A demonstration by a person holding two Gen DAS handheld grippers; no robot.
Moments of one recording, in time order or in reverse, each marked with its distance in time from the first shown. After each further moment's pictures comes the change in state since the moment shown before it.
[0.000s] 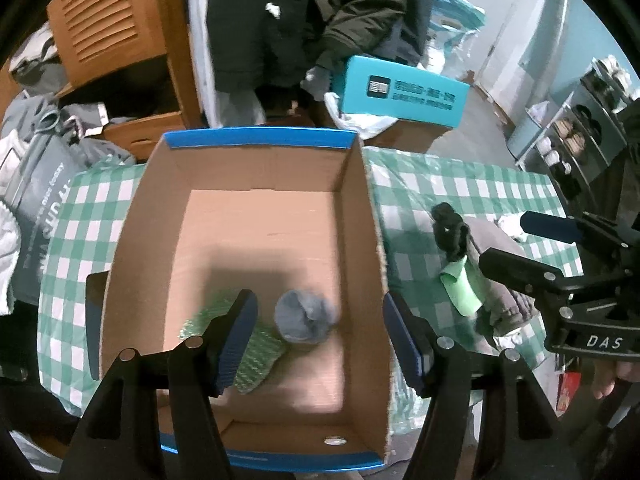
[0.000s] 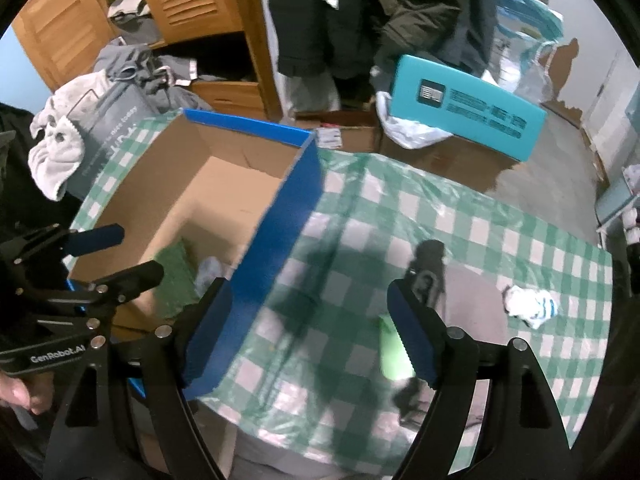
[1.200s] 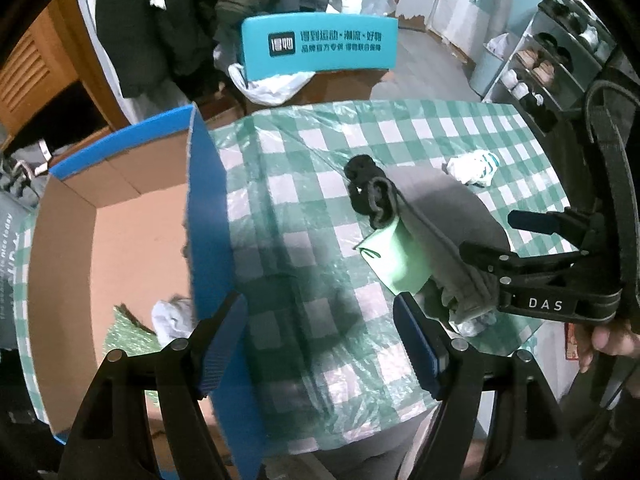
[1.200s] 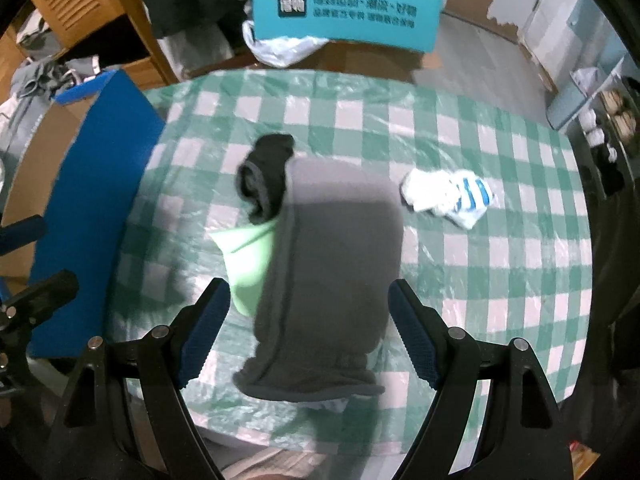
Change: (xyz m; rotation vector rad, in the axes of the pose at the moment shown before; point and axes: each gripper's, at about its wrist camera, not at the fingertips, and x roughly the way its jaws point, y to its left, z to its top) left arm 0.051 -0.113 0.000 0.176 0.125 -0.046; right arm 0.033 -0.130 -0.080 0.224 0.161 -0.137
